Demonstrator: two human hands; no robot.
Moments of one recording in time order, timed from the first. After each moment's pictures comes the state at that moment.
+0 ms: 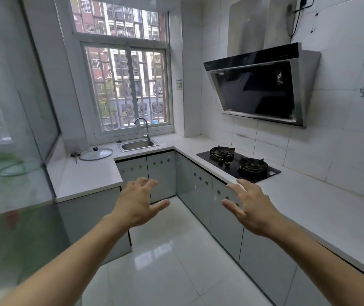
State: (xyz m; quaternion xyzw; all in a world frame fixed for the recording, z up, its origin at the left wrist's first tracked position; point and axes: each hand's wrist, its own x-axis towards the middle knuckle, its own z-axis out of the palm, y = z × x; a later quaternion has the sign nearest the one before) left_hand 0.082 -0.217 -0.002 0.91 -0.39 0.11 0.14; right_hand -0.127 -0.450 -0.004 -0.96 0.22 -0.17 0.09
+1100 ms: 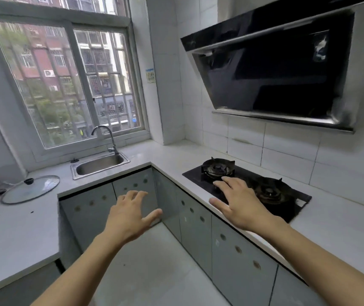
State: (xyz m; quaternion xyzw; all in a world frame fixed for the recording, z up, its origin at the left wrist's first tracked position) left_hand 0.521 -0.609 -0.061 0.91 -0.39 0.08 0.15; right_hand 0.316 -0.830 -0.044 -0.95 0.23 -0.16 0.11
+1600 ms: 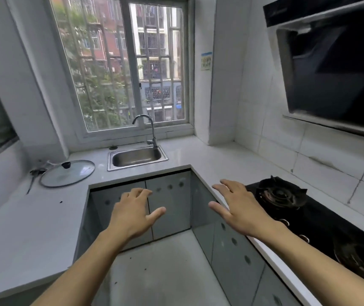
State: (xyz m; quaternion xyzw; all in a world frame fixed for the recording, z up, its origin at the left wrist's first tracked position) left_hand 0.768 -0.667 -0.078 0.95 -0.28 0.08 0.15; right_hand 0.617 -0.921 -0.054 -0.98 0.09 -0.12 0.13
